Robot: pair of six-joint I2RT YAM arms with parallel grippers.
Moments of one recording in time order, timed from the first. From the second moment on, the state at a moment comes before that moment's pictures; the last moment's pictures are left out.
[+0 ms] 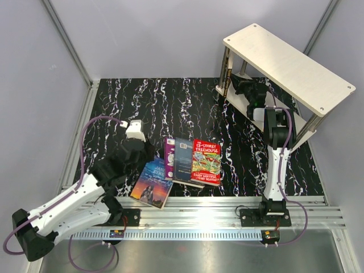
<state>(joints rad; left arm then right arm) -0.81 0.81 0.71 -0.45 -0.43 -0.59 0.00 2.41 1.55 0.92 -0.35 1.85</state>
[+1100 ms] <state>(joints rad) -0.81 0.83 0.71 -0.41 -0.40 -0.63 0.06 2.26 1.43 0.82 -0.41 1.77</state>
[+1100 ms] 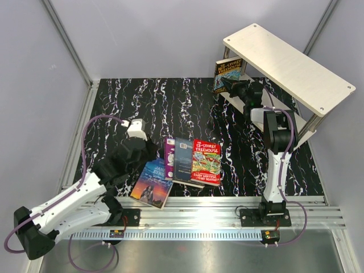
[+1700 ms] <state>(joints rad) -0.81 0.85 0.70 -0.38 -0.40 -0.60 -0.04 2.08 1.22 0.66 -0.53 1.64</state>
